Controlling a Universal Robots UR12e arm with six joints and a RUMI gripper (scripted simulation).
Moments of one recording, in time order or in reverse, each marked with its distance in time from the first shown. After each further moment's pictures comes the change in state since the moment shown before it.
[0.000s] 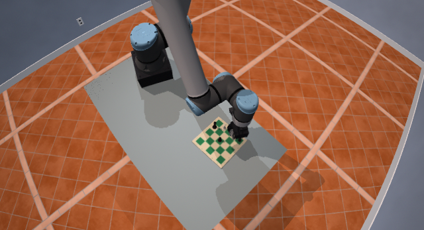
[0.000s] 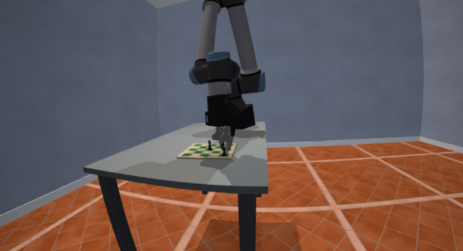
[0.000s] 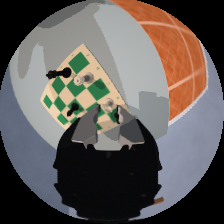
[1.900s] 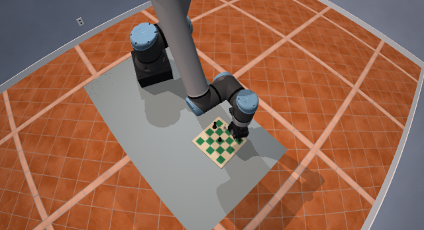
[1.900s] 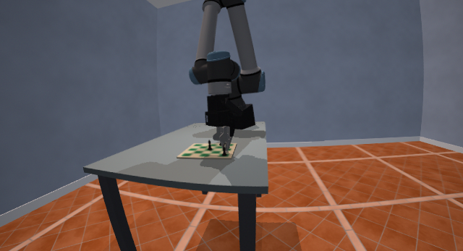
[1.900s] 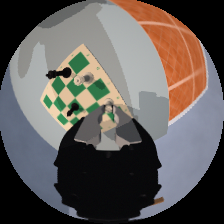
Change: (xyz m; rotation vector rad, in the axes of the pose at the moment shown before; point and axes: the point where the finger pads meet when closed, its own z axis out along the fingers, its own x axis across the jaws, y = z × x) arm 0.000 0.000 0.000 0.000 0.000 0.000
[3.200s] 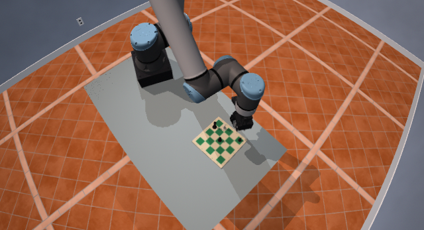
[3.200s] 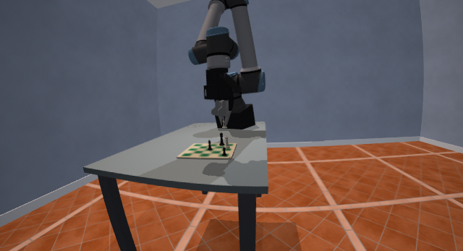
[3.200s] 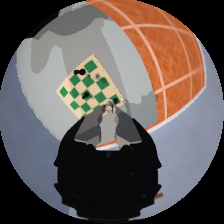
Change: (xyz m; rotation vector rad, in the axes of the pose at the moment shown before) arm 0.000 0.000 -0.100 0.000 0.000 0.001
